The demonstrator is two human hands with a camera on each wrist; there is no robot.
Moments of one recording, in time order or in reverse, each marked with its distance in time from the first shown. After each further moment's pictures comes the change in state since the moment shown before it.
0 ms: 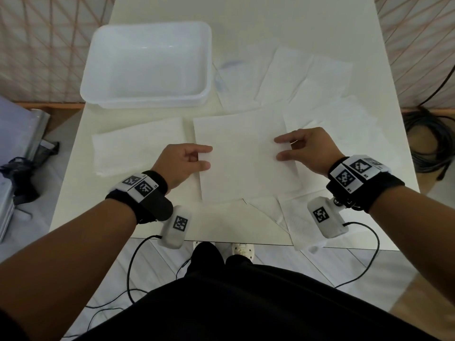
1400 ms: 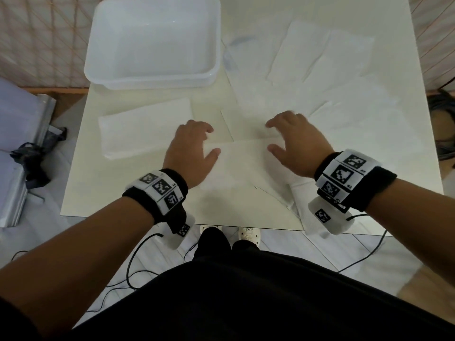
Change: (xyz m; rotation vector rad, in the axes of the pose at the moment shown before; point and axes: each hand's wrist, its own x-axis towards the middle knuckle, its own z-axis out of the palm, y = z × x) left_hand -0.017 -0.009 0.016 0.650 0.265 0.334; right_hand -0.017 -0.020 0.047 -0.638 0.002 -0.350
